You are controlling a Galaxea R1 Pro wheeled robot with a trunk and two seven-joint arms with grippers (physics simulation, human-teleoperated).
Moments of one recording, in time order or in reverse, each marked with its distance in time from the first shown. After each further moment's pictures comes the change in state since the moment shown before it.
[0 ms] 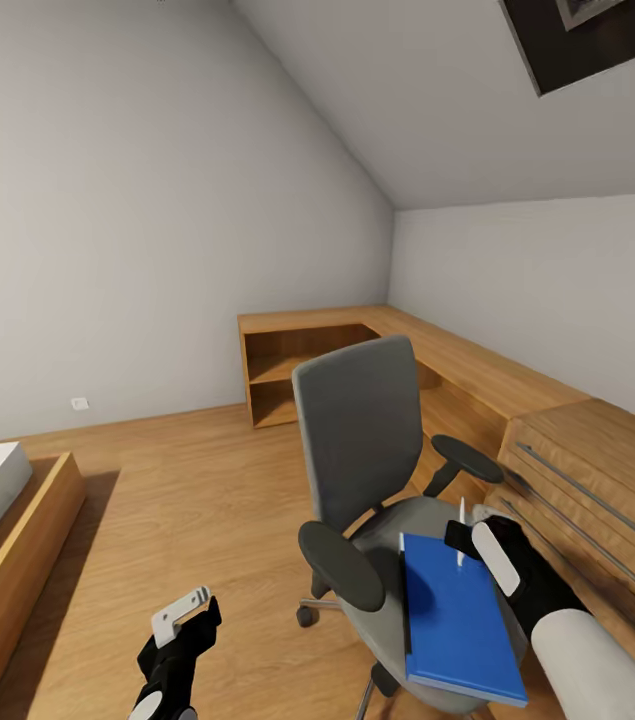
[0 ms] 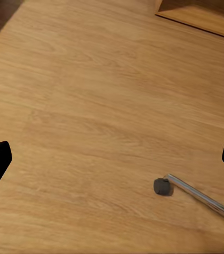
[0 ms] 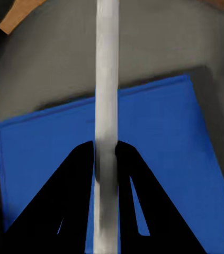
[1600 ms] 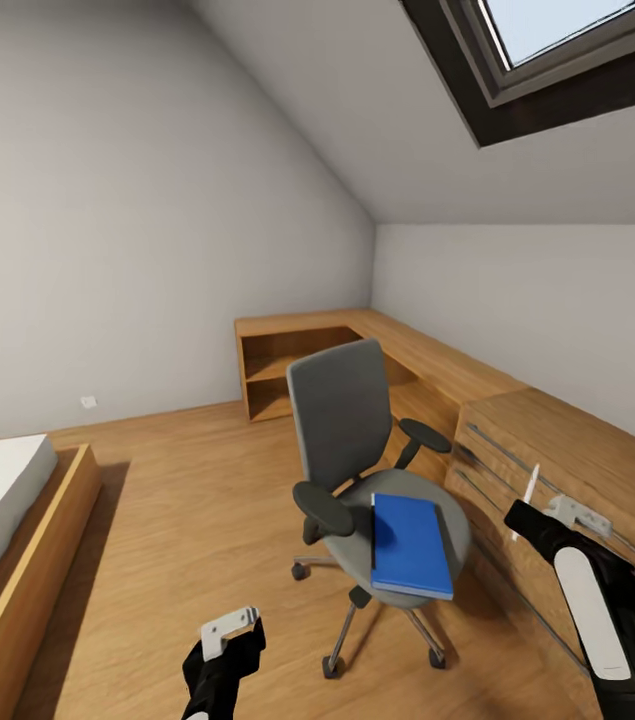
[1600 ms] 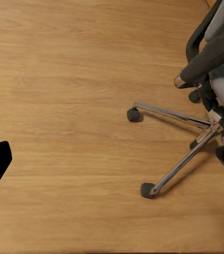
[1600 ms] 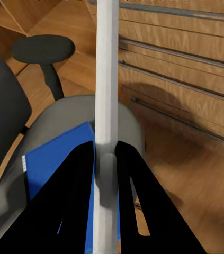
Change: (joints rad) left arm 0.000 0.000 -0.231 0.043 0.003 0.010 0.055; right arm 0.336 0.001 -0.259 -0.796 -0.074 0.055 -0.102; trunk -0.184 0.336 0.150
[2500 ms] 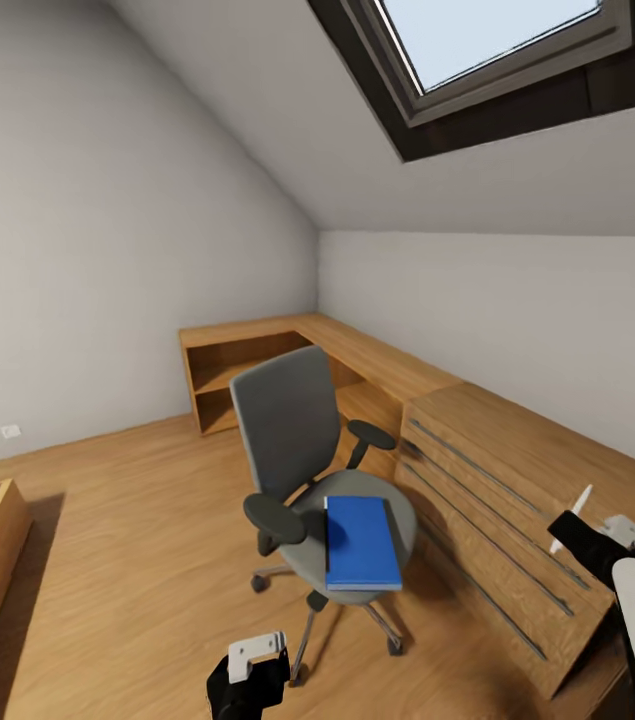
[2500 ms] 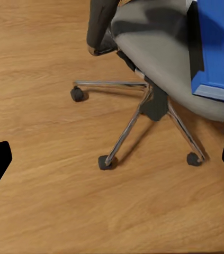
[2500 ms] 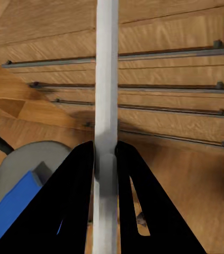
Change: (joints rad) left arm 0.000 0.000 -0.132 0.064 0.000 0.000 0.005; right arm 0.000 0.000 -0.227 0.003 -0.093 0.060 0.004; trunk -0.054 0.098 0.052
